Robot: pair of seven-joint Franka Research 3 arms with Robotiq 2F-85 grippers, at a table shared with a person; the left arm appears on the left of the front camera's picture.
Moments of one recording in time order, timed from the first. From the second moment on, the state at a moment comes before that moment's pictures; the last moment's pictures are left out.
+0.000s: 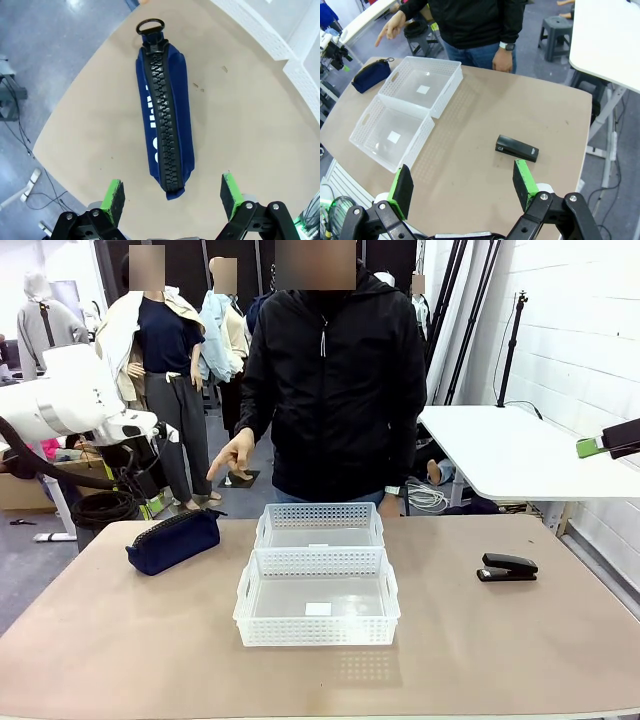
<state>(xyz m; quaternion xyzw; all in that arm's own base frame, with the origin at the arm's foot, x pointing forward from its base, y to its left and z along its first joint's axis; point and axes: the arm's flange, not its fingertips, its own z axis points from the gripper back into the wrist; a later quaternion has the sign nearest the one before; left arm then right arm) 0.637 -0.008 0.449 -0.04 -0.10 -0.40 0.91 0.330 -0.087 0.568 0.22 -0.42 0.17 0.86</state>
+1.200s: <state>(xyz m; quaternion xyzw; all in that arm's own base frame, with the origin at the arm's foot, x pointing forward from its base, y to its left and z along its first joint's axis) 0.682 -0.033 0.374 -0.04 -0.06 -0.46 0.89 0.330 -0.087 0.568 0.22 -0.42 0.17 0.86</state>
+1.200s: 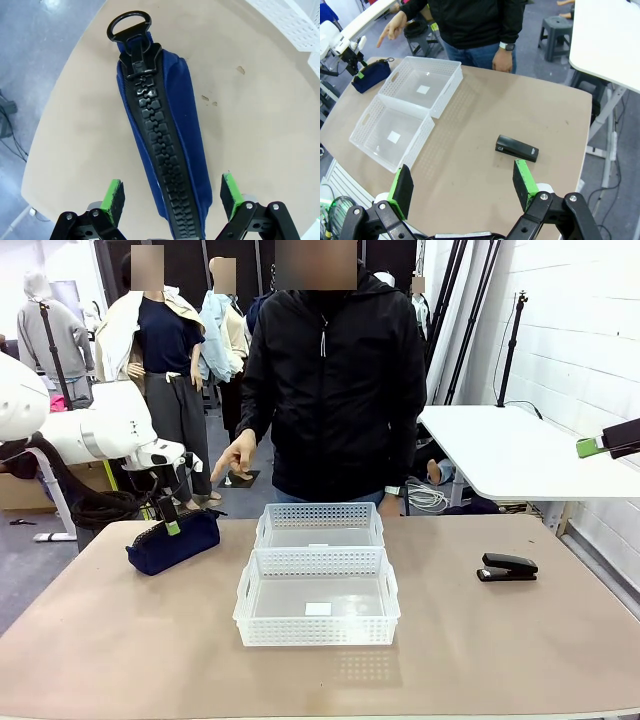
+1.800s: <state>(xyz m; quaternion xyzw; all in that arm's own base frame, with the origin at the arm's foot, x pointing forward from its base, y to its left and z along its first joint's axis) 0.682 -0.039 0.336 -0.04 -0.05 -0.47 0.88 0.330 -0.087 0.568 0.22 -0.42 0.17 0.86</state>
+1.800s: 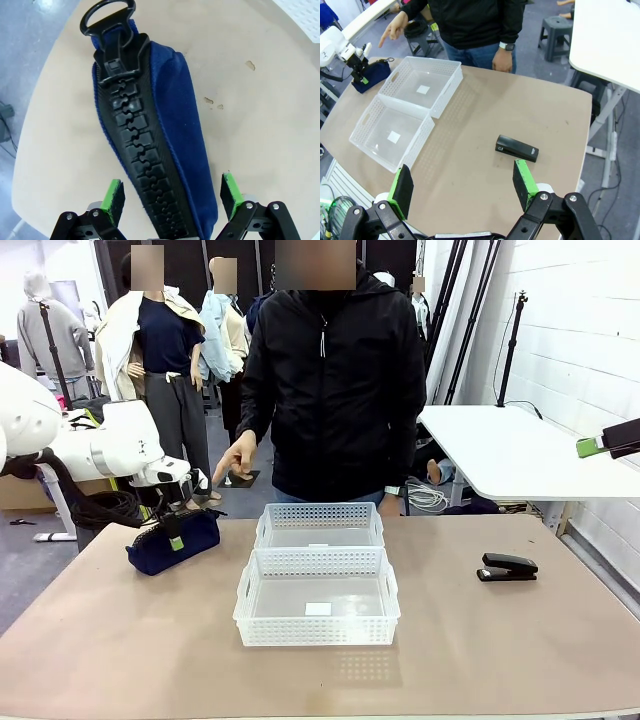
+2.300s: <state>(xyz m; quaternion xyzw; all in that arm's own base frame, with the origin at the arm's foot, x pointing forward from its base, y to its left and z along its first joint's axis) 0.681 -0.046 0.338 -0.04 -0.05 -0.47 0.88 0.330 -0.087 0.568 0.22 -0.42 0.17 0.86</state>
